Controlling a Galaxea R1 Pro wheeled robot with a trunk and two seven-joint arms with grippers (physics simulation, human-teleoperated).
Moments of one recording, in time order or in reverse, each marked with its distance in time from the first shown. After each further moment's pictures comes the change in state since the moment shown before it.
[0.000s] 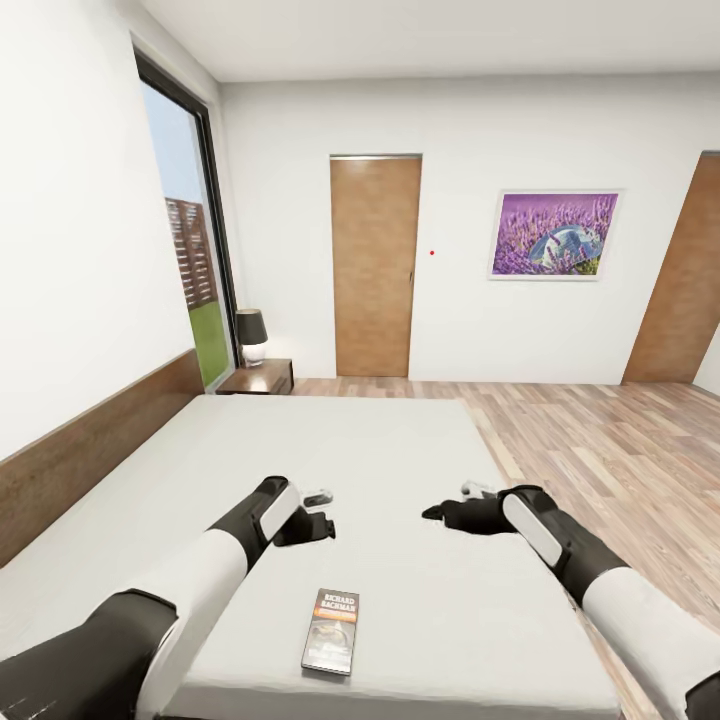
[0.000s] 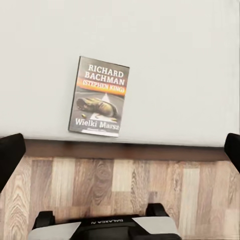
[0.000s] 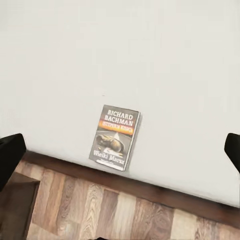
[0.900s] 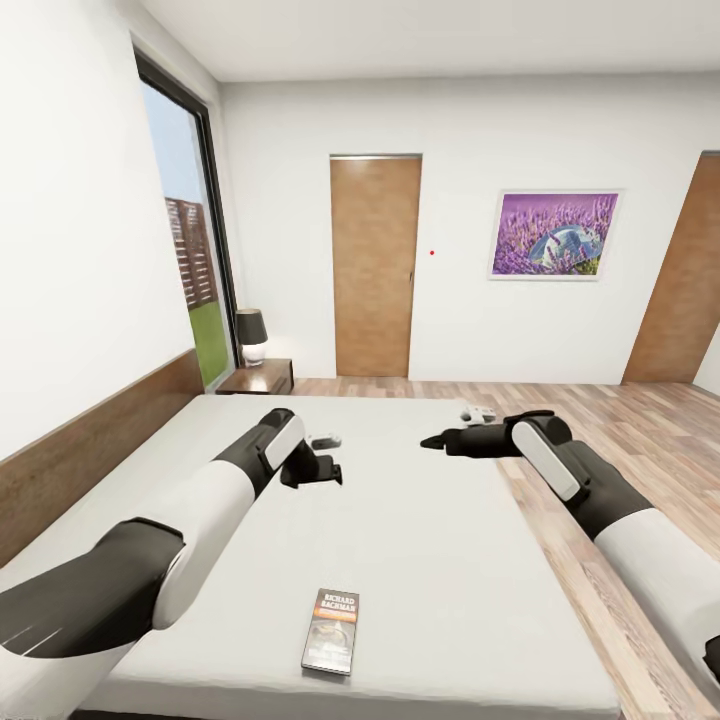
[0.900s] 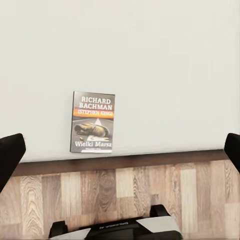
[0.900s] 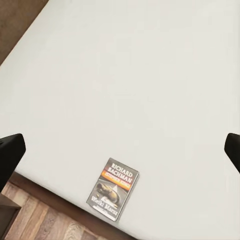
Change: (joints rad) left arm -0.222 -0.018 -0.001 0.005 -0.002 0.191 -0.005; right arm -0.159 -0.062 -0.008 -0.257 0.040 0.130 0.001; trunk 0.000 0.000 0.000
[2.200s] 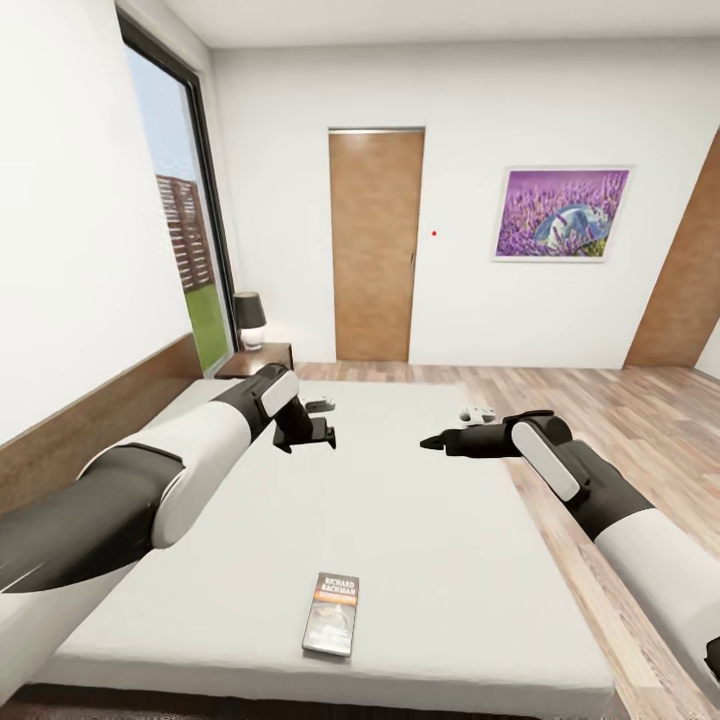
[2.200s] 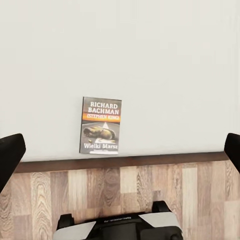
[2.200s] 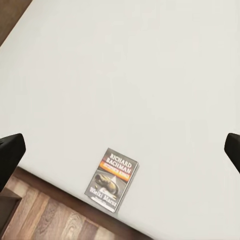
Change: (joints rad) left arm -0.244 -0.002 -0.004 0.224 -0.003 0.013 -0.040; right arm 0.000 -0.002 0.008 -0.007 0.001 0.001 0.000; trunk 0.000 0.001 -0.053
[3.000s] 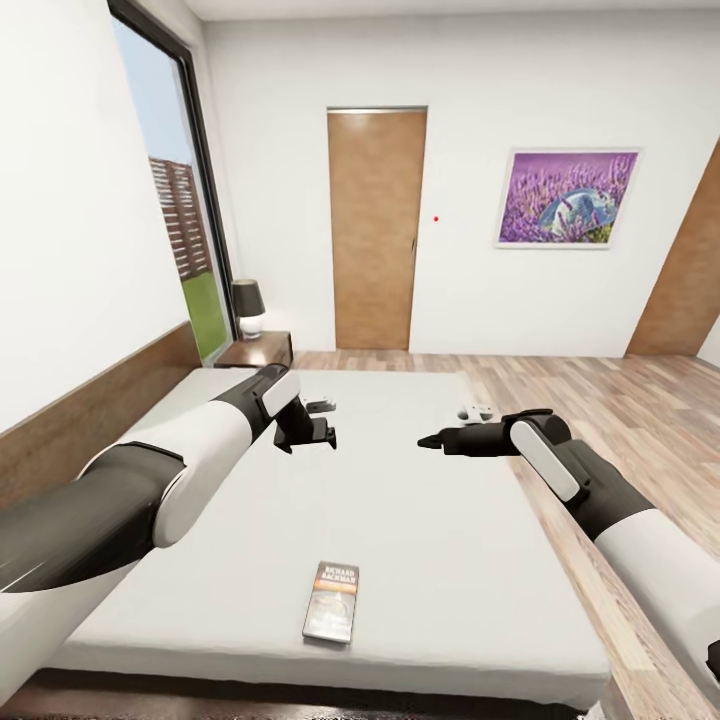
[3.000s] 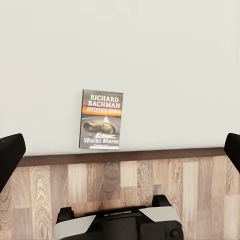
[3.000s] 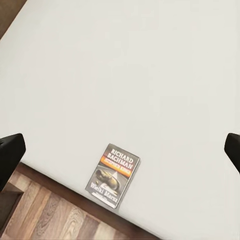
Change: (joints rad) left arm -0.004 -0.004 0.002 0.010 0.000 -0.003 0.006; right arm 0.002 0.000 0.003 -0.025 -0.001 0.003 0.000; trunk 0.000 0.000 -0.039
